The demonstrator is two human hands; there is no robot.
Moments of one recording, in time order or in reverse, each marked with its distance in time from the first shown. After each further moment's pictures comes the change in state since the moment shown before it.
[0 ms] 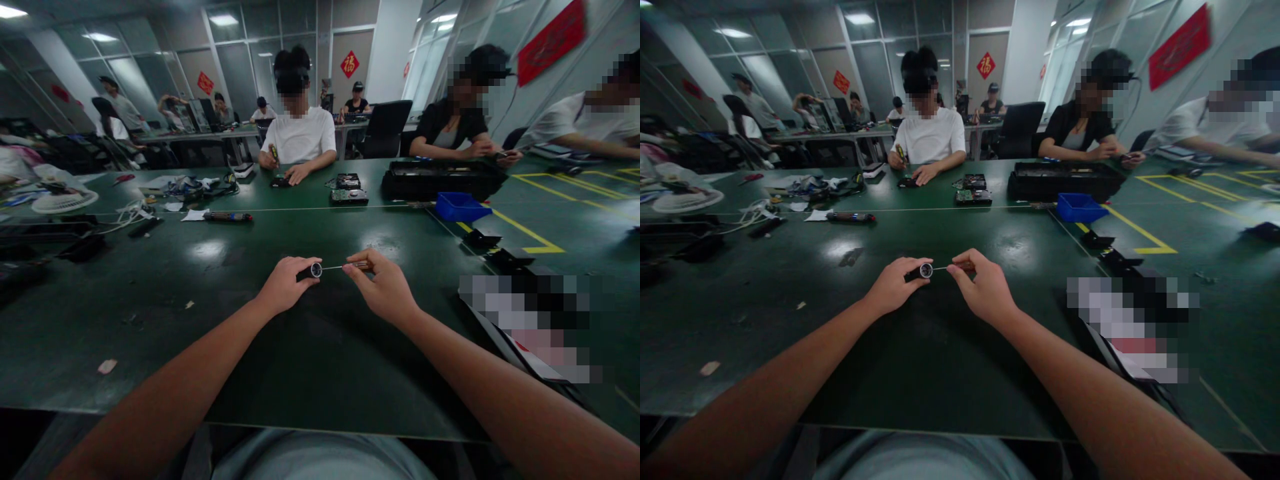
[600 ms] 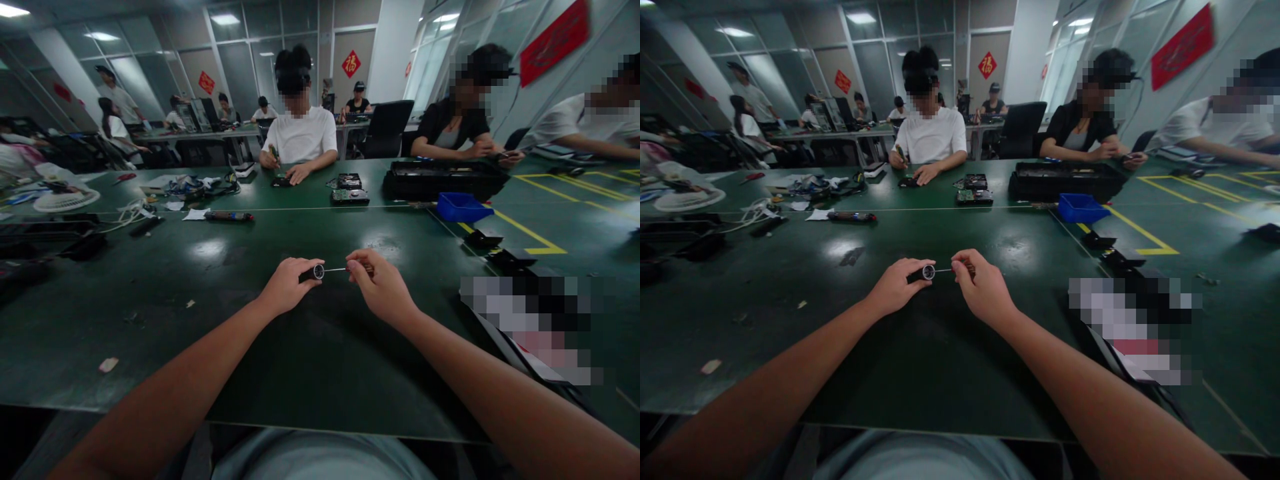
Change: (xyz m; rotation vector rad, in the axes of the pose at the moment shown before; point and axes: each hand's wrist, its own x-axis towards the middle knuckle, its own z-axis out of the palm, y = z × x) left_hand -0.001 0.001 0.001 -0.007 -0.020 0.025; right_hand -0.001 -0.001 0.003 -0.007 -0.036 0.042
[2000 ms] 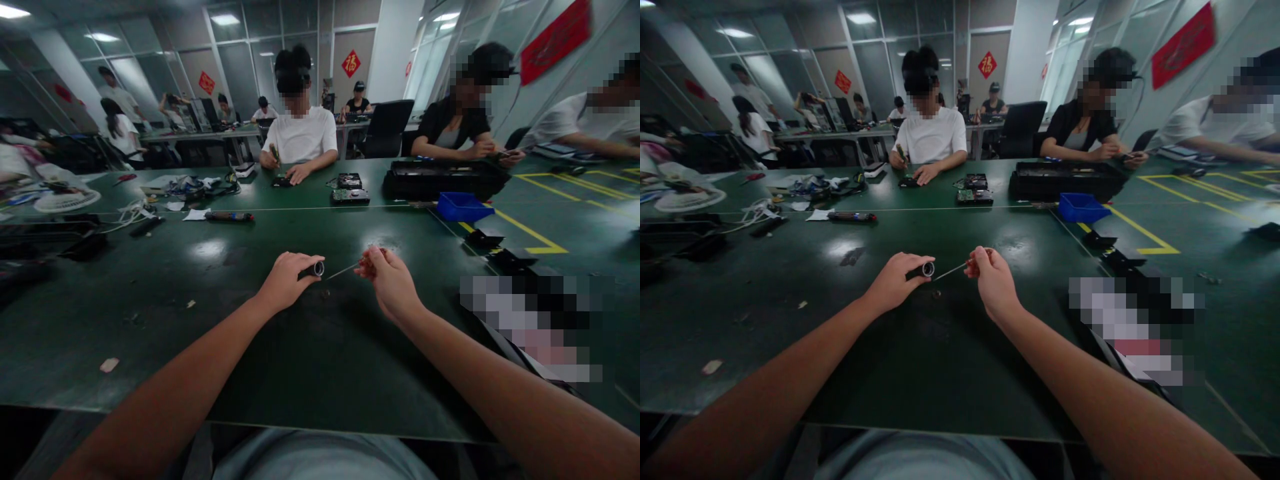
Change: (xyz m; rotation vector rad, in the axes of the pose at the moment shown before) left_hand 0.003 0.000 -0.008 0.082 0.004 0.038; right_hand 0.012 0.025 0.014 0.687 0.255 0.339
